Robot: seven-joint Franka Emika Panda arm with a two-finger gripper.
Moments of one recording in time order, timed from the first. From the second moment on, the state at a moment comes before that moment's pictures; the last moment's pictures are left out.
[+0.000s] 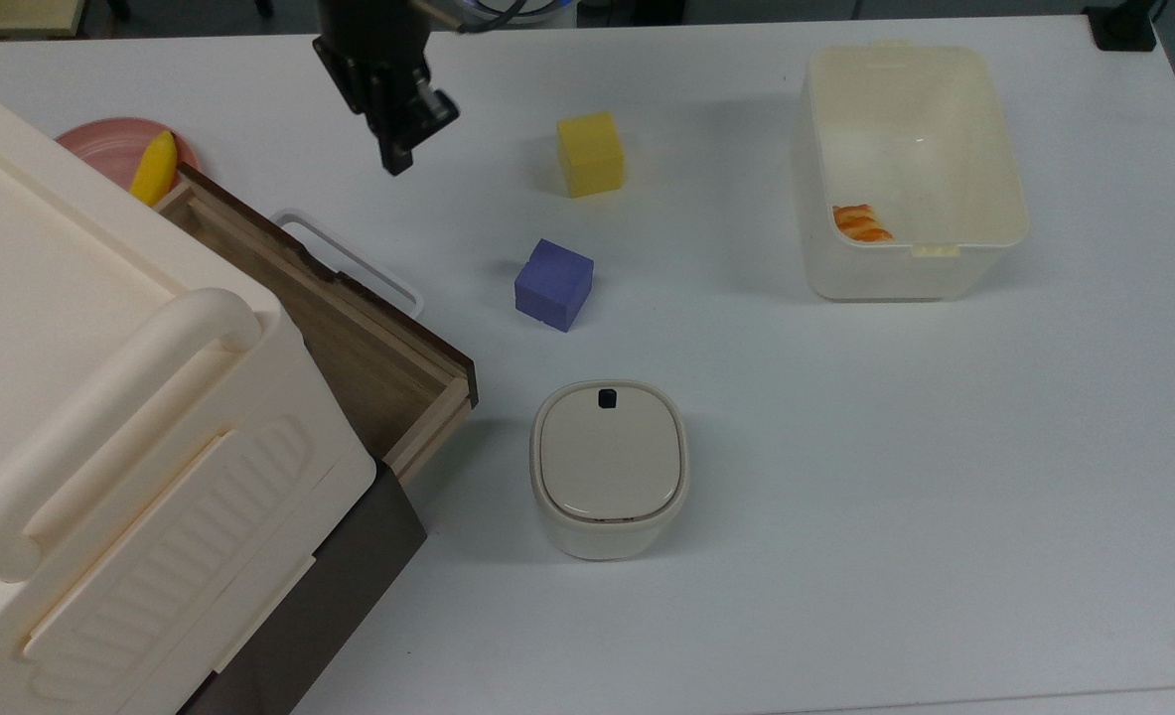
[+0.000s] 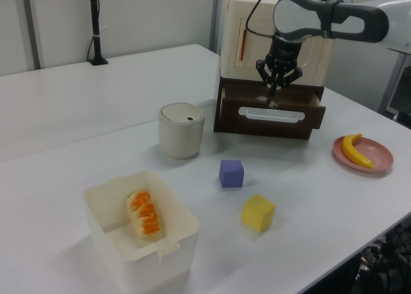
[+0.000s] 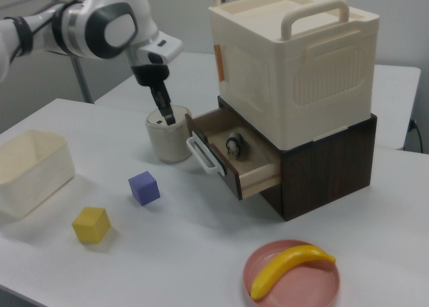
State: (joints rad) arm -0.09 0.08 0.02 -1.69 -0.05 1.93 0.73
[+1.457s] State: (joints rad) arm -0.09 0.14 0.02 -1.87 -0.17 2.08 0.72
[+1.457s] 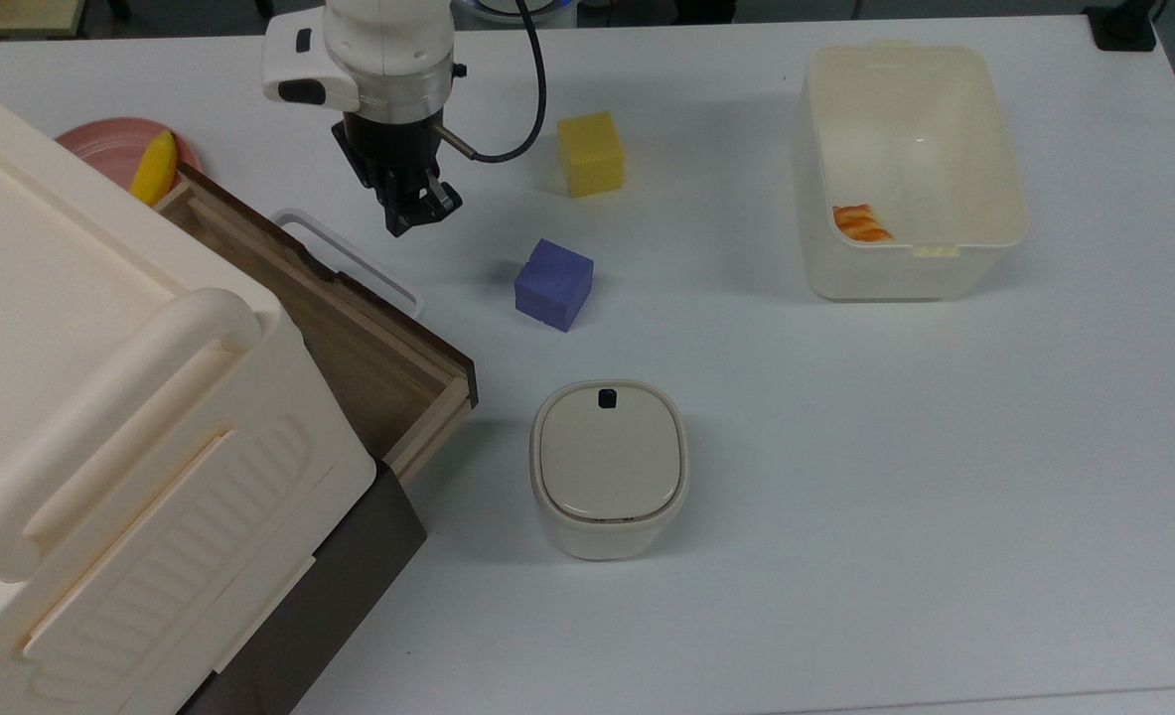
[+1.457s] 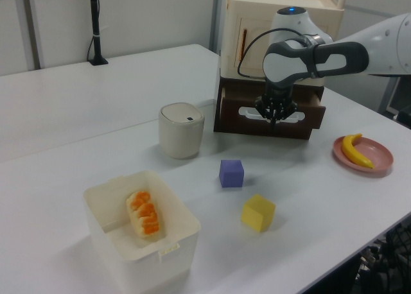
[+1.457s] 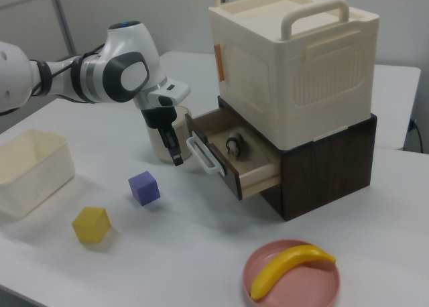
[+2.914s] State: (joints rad) arm -0.11 0.21 0.02 -1.80 -0.23 2.22 0.71
